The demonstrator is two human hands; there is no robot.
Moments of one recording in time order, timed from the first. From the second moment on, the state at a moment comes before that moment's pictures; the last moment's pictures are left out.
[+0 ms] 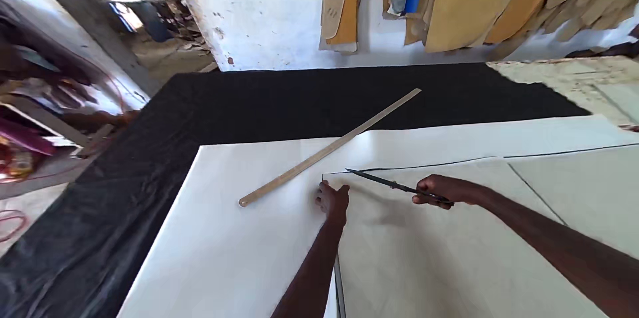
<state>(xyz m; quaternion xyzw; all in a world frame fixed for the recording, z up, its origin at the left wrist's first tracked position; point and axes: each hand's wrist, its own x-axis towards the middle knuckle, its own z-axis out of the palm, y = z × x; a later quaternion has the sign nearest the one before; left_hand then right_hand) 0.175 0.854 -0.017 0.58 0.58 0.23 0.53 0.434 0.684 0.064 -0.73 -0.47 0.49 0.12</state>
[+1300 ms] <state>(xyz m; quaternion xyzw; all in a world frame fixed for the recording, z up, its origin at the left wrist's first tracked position) 0.153 0.878 -0.080 0.67 0.46 0.36 0.45 0.519 0.844 0.024 -0.60 -0.54 0.59 0.00</state>
